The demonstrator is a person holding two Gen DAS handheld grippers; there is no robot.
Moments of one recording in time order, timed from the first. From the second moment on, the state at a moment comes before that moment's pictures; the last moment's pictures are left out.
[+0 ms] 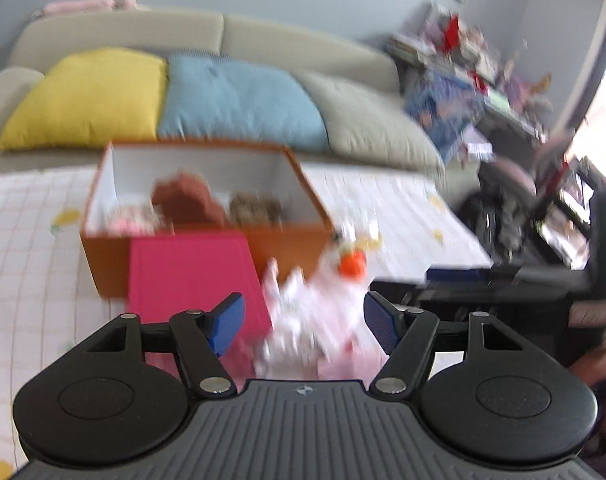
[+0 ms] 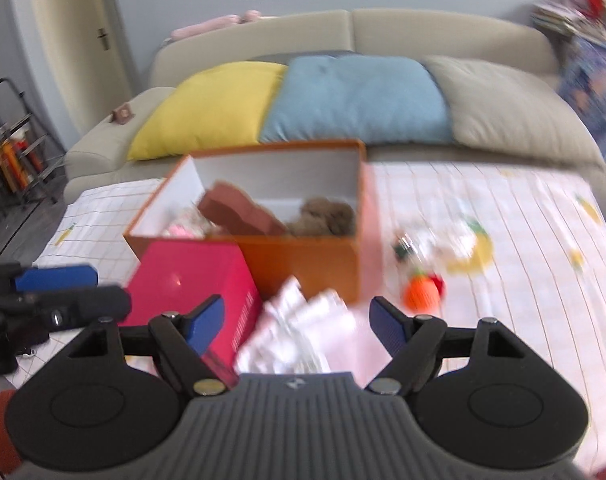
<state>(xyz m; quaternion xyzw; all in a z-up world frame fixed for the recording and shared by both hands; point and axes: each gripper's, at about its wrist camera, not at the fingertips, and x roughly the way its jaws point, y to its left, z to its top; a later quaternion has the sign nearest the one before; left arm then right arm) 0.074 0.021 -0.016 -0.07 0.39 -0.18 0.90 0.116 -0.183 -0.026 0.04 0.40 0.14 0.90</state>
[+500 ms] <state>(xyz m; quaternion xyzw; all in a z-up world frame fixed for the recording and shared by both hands) 0.040 -0.015 -0.090 0.01 0.51 -0.19 0.84 0.059 -0.213 -0.119 0.05 0.54 0.06 0.84</state>
